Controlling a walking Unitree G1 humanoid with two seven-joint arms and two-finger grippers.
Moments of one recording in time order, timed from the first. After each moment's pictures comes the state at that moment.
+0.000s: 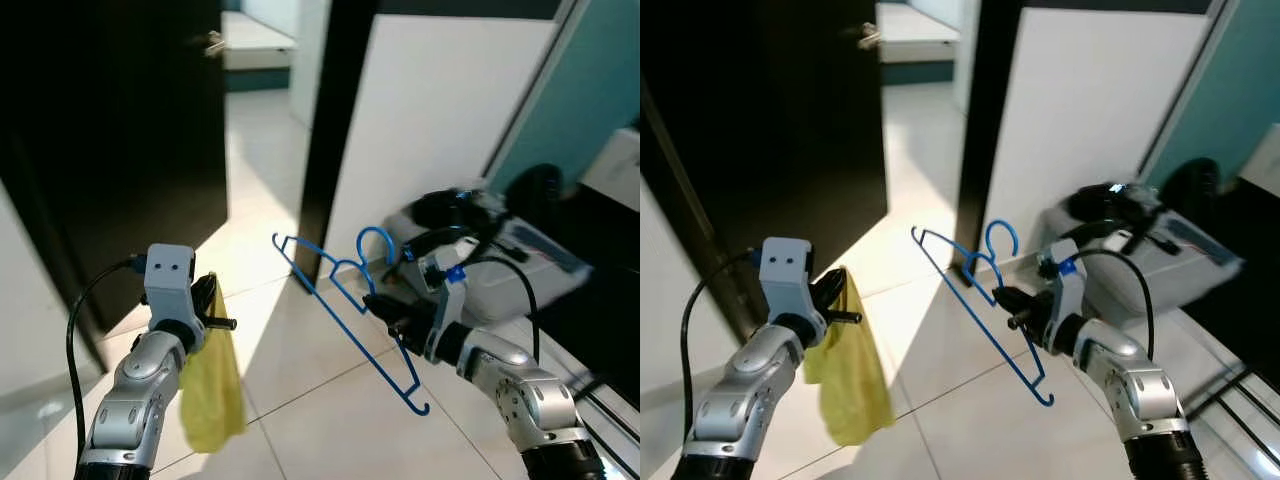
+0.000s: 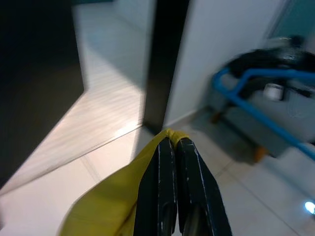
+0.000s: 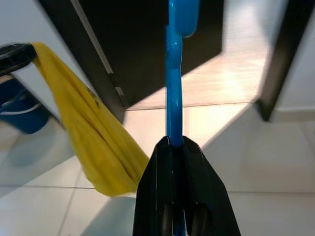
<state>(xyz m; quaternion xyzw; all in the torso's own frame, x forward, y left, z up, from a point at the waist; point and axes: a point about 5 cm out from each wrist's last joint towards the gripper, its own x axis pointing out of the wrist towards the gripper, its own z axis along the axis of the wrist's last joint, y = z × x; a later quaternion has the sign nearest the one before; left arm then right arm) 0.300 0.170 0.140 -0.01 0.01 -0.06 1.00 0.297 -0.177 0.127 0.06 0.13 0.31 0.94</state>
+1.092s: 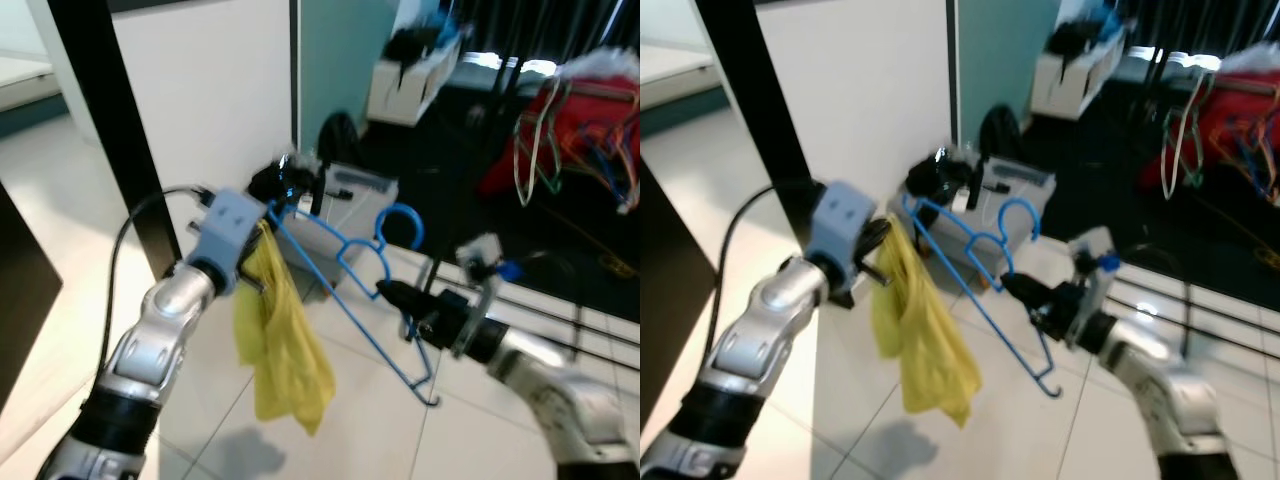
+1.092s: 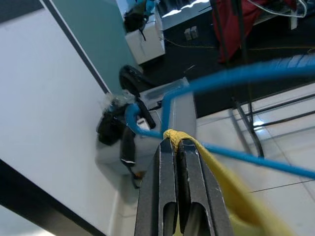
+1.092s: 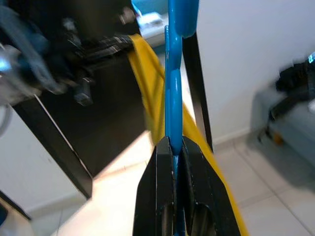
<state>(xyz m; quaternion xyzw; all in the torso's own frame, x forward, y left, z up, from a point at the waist) 0.329 0.134 0.211 0.22 -0.09 -0.19 0.95 0.268 -0.180 0.178 0.09 0.03 0.42 0.90</state>
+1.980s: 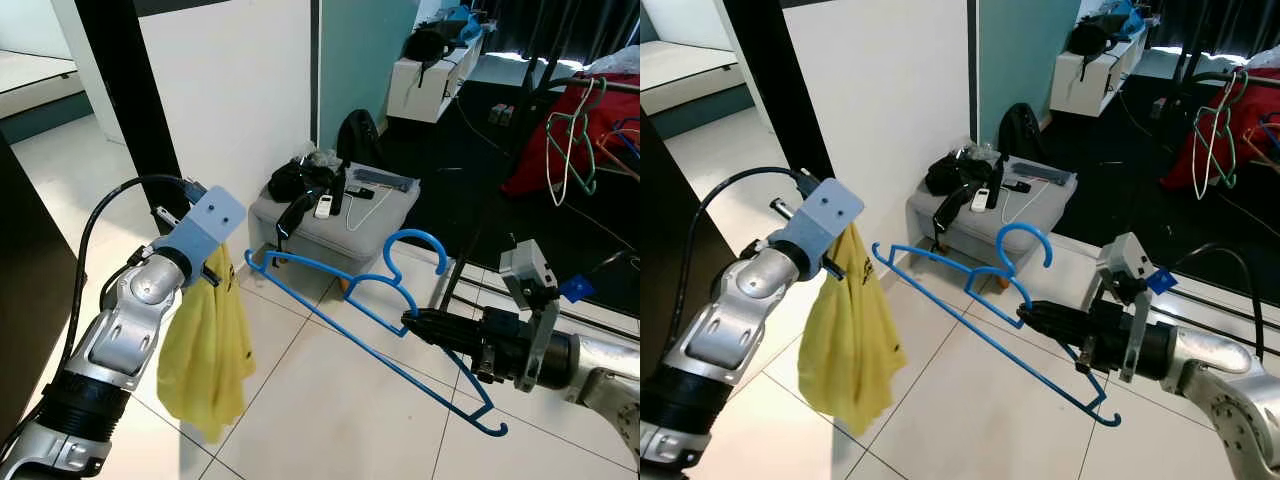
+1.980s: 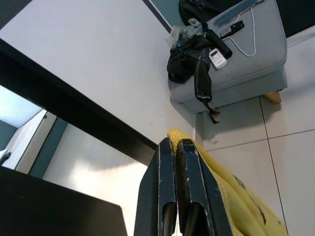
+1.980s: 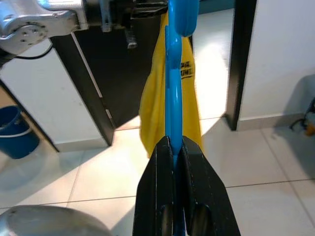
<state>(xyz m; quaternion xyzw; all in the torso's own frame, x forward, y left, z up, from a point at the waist) 0.337 0.175 0.209 0.35 -0.03 -0.09 0.93 0.237 -0.203 0.203 -0.01 0.08 0.48 0.87</state>
